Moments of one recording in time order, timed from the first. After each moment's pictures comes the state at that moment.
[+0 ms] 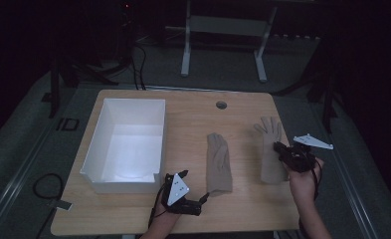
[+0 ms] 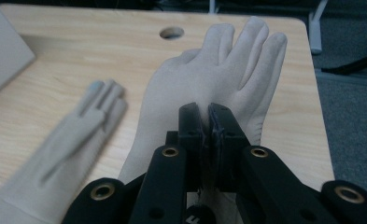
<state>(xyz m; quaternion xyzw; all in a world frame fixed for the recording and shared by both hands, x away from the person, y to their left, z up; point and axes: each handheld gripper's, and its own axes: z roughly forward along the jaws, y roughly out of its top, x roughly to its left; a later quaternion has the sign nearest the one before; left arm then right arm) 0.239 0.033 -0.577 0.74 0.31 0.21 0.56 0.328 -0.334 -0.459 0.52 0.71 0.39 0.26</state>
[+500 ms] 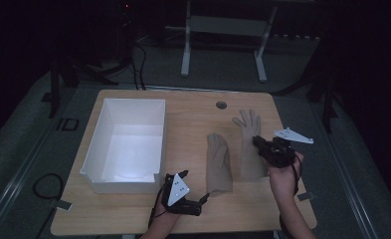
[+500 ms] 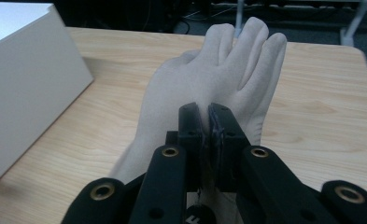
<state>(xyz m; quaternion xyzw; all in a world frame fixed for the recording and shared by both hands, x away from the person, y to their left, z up) 0.239 0.032 -0.577 0.74 0.30 0.22 0.56 0.324 -0.266 -0.438 0.49 0.71 0.43 0.25</state>
